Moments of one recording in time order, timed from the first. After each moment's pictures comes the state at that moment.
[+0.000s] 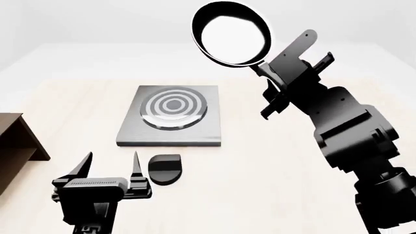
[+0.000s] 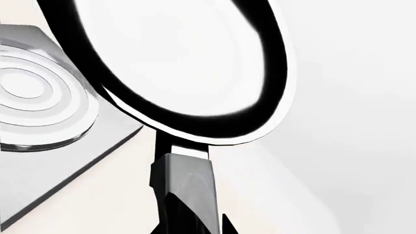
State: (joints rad) left arm -0.02 -0.35 0.17 0.25 -0.28 -0.04 -0.28; right arm 1.11 0.45 -0.65 0.24 0.07 0.71 -0.27
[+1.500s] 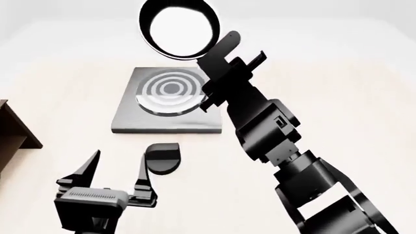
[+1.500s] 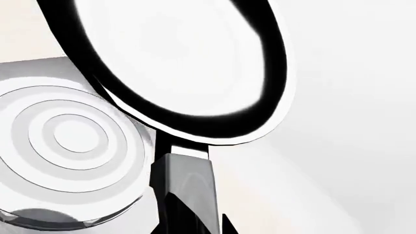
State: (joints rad) left arm 0.02 -0.38 0.21 0.25 -0.29 0.12 -0.20; right arm 1.20 0.04 -0.75 0.59 0.04 0.60 0.01
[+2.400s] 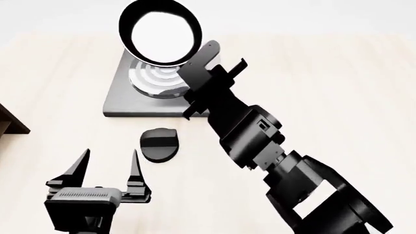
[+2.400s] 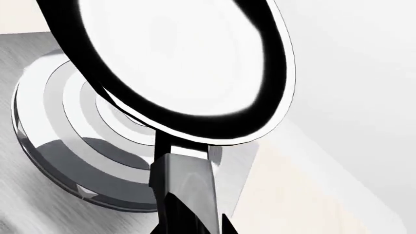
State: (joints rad) left arm 0.03 -0.38 0.19 0.25 -0.29 0.14 -0.25; right arm 1.23 0.01 -0.92 0.61 0.23 0.57 0.16
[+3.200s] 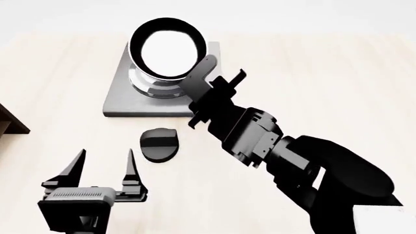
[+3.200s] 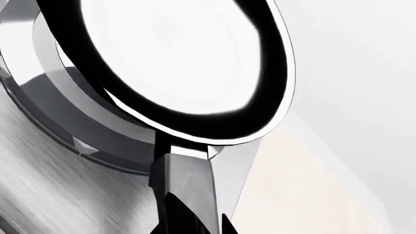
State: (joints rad) left arm 0.03 -0.38 0.17 0.25 -0.31 0.15 -0.26; right arm 1.39 0.00 -1.54 0.87 0.83 0.33 0.37
